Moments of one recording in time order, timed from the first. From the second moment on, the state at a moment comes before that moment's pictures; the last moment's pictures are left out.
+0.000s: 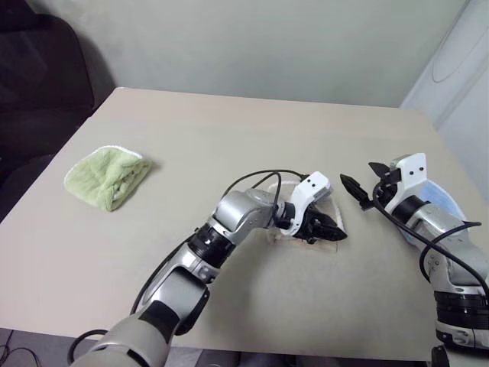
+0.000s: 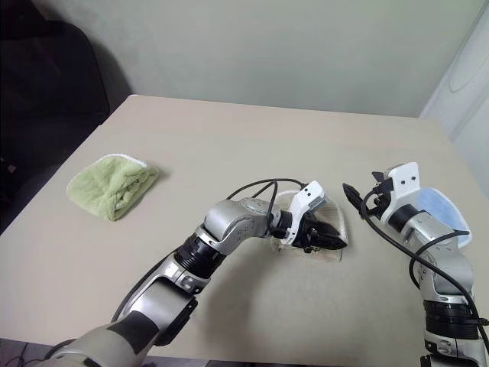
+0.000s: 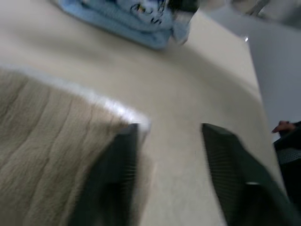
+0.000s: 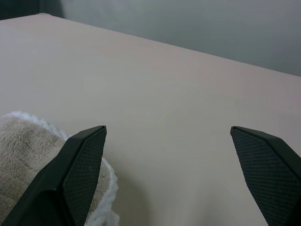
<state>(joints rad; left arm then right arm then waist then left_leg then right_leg) -0.88 0.09 -0.42 0.21 -0.53 0.97 -0.75 -0.29 -0.54 -0.22 -0.17 0.39 0.47 0.51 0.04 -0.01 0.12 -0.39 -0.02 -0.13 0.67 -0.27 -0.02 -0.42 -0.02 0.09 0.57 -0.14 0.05</state>
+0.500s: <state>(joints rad) -0.81 0.31 -0.15 0.21 -0.48 0.79 -0.79 -0.23 -0.51 -0.18 -0.33 0.50 0.60 0.54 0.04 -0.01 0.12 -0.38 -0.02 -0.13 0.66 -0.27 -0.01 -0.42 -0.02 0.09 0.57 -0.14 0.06</state>
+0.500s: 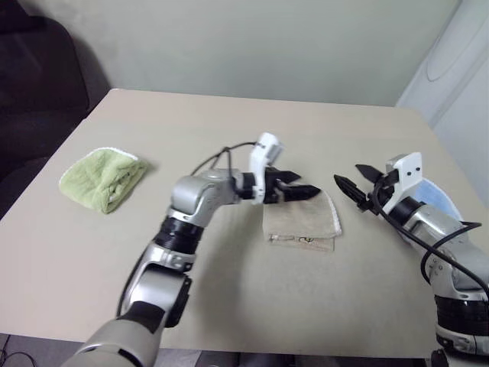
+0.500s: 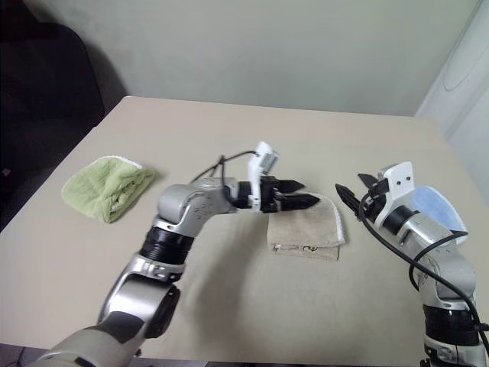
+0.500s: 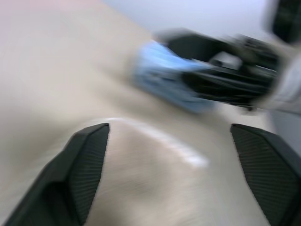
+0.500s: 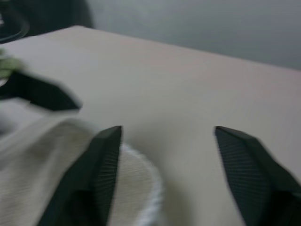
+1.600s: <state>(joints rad) -0.66 0.25 0.02 0.30 -0.53 0.66 -0.91 -0.12 -0.43 -0.03 -0.27 0.42 0.53 0.55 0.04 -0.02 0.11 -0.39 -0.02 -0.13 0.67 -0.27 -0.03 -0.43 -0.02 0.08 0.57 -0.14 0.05</state>
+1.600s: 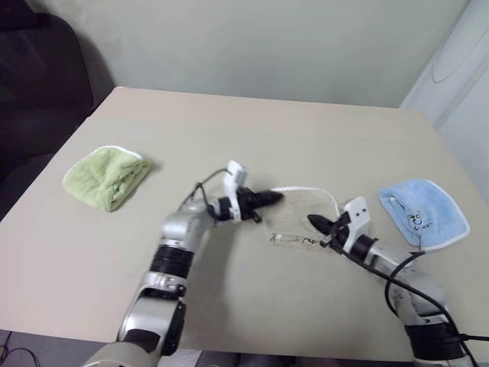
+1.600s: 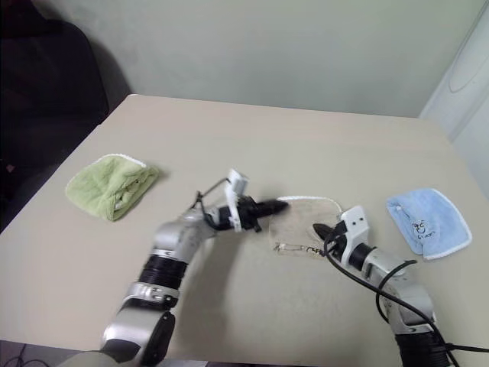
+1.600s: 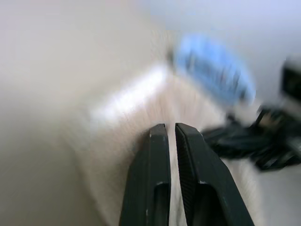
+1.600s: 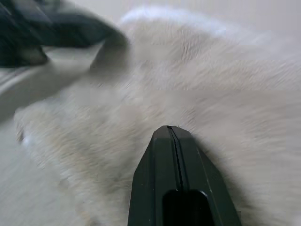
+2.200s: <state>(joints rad) -0.55 0.31 0.14 0.14 -0.74 1.27 -0.63 -0.23 -0.52 -0.11 -0.32 0.49 0.59 0.58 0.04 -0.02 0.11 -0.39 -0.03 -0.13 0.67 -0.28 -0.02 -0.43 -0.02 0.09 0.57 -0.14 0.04</state>
